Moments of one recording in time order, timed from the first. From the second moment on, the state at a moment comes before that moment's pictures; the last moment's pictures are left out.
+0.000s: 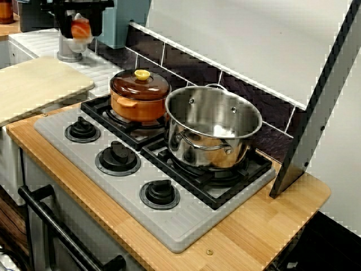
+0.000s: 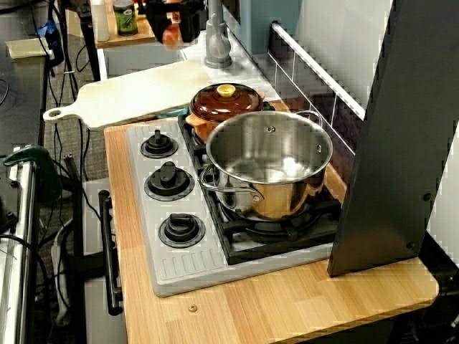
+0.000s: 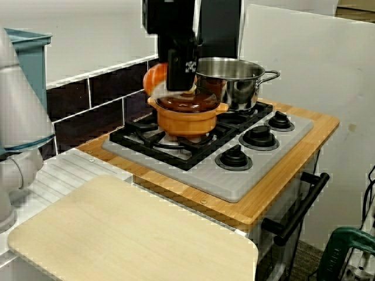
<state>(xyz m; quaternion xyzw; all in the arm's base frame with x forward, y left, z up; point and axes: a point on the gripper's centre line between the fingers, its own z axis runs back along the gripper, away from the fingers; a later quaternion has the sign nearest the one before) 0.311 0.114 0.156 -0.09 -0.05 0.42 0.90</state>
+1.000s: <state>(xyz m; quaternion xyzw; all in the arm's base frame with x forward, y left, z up) 0.269 0.060 0.217 -0.07 -0.13 0.31 0.94</state>
